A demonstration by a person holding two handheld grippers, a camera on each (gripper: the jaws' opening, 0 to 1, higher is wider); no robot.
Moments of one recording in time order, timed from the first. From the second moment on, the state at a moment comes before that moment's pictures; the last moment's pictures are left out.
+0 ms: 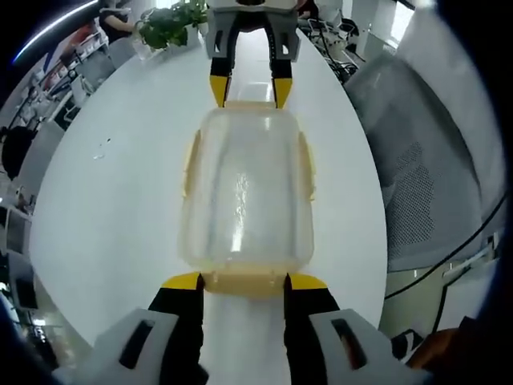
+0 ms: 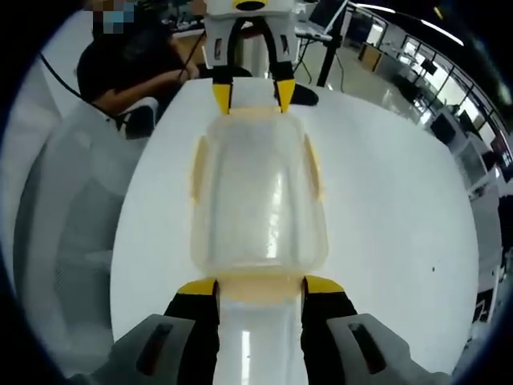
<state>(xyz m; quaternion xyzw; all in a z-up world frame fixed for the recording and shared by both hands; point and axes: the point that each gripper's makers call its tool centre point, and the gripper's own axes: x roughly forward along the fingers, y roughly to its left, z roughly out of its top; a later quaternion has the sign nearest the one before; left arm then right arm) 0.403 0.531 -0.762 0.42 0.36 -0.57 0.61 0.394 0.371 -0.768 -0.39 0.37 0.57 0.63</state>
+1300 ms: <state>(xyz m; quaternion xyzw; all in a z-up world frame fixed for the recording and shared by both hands) 0.391 0.451 -0.757 0.42 0.34 -0.59 0.60 0.375 0.293 -0.768 -0.38 0.38 0.56 0.63</state>
